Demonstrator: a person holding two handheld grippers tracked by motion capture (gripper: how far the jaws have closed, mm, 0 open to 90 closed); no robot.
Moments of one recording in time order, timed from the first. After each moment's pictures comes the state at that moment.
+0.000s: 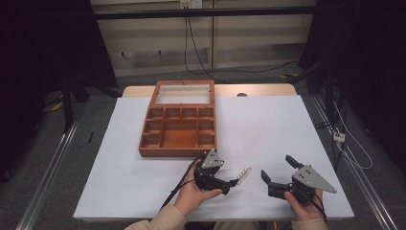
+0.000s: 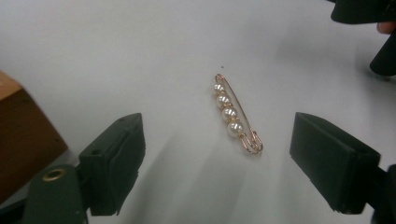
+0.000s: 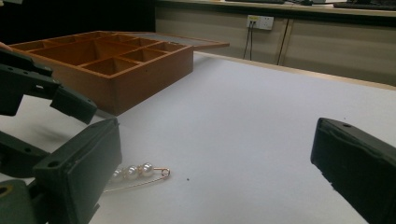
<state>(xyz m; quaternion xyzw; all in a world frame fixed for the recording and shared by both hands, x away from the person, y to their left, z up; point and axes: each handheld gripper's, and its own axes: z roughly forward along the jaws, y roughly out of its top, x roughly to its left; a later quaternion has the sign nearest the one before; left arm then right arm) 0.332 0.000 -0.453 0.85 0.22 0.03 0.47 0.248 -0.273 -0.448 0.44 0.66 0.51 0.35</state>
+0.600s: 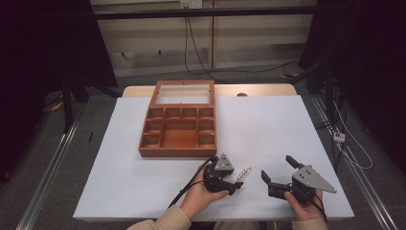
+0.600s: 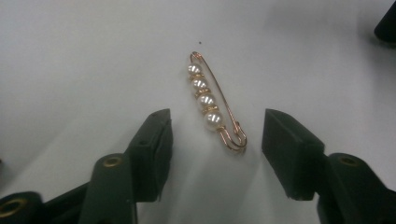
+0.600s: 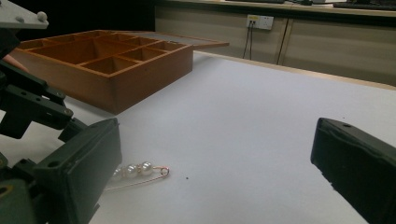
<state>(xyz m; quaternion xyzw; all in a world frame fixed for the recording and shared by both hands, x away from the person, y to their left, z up) 0.329 -0.025 -0.459 0.89 0.19 0.02 0.42 0.248 -0.274 -0.448 0.44 0.66 0.51 0.35</state>
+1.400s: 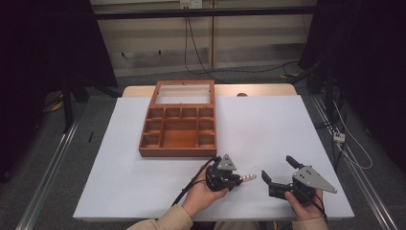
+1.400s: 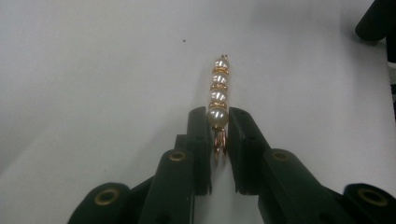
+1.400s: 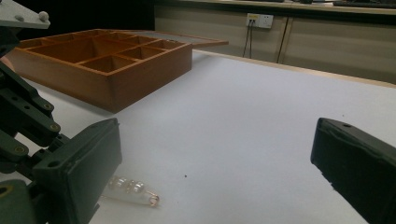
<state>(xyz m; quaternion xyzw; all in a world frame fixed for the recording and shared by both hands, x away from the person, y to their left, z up) 0.331 -0.024 -0.458 0.89 0.19 -0.01 0.42 0.248 -0.275 -0.450 0.44 0.66 0.51 0.35</state>
